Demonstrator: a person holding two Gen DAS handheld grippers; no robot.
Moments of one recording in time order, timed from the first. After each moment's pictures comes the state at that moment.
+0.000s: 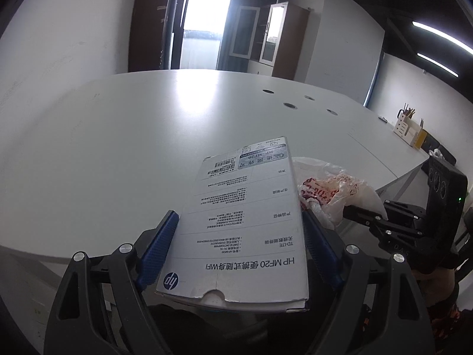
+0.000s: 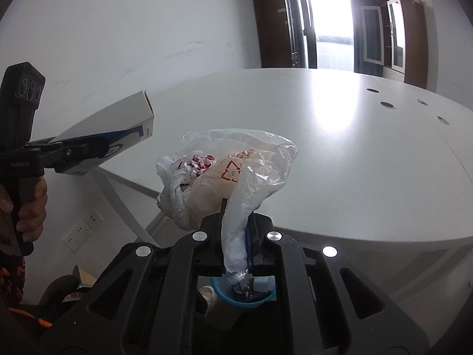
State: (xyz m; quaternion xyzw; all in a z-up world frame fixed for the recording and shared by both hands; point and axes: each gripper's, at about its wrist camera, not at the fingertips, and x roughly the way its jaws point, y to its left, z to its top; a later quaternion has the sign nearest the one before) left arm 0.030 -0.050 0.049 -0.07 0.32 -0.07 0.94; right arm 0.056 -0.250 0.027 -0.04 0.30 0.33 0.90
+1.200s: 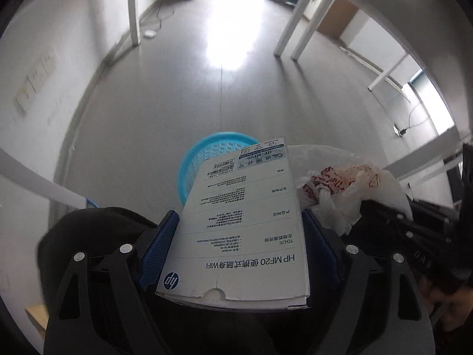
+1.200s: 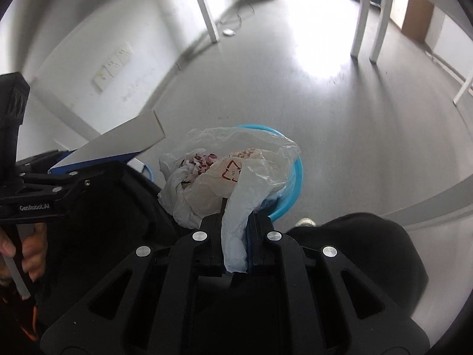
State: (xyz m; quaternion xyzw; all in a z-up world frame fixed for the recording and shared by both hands) left arm 0.110 -0.028 -0.237 -0.17 0.54 0.01 0.82; right arm 0.132 -0.182 -0.222 -0.08 0.54 0.25 0.80
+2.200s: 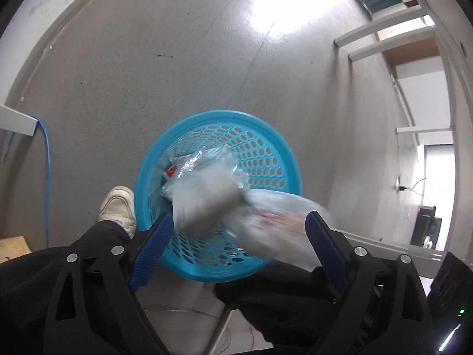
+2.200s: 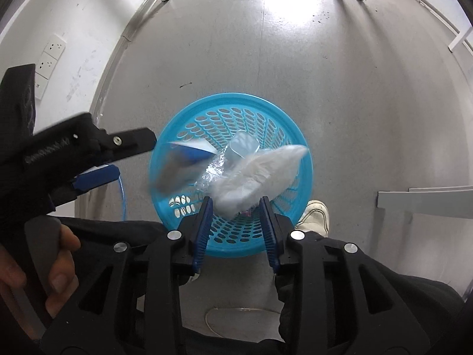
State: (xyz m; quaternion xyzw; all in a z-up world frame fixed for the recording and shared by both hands) left arm 0.220 0.018 -0.387 -0.37 0.60 0.06 0.71; right arm 0.233 -0.132 -0.368 -0.05 0.65 0.17 0.74
